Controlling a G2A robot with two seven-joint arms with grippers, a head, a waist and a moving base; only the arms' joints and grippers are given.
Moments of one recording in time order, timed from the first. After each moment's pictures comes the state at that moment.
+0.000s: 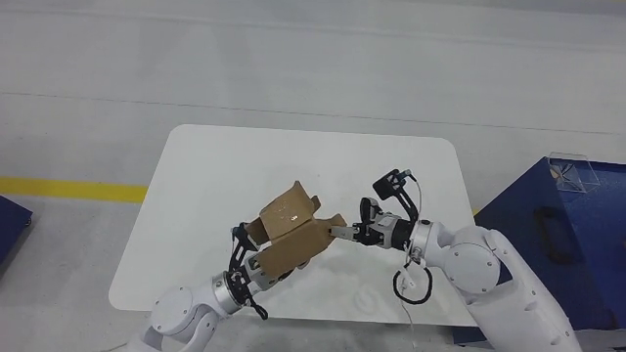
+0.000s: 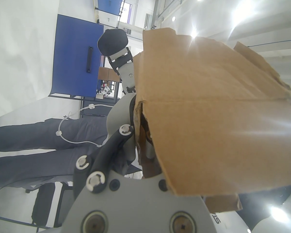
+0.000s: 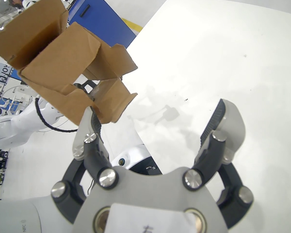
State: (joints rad) left arm 1.40 -1.16 -1.15 -1.69 -0.67 -0.09 -0.73; right arm -1.18 -0.96 1.18 -1.86 -0.35 -0.19 0.74
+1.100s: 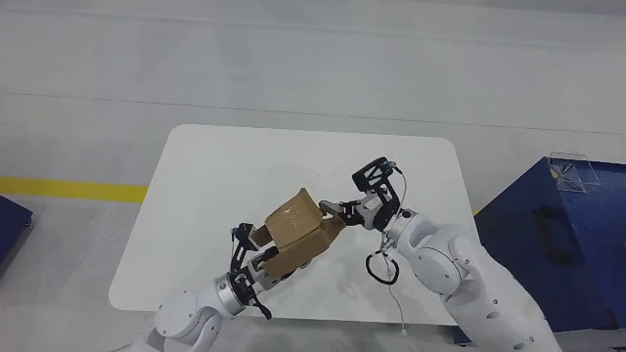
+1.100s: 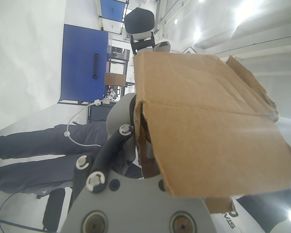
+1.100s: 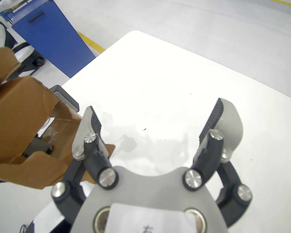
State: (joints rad) left arm 1.40 -1.17 -1.14 -1.69 -0.61 -0.12 -0.67; right arm -1.11 -1.00 1.04 -1.89 -0.82 -0.02 0.52
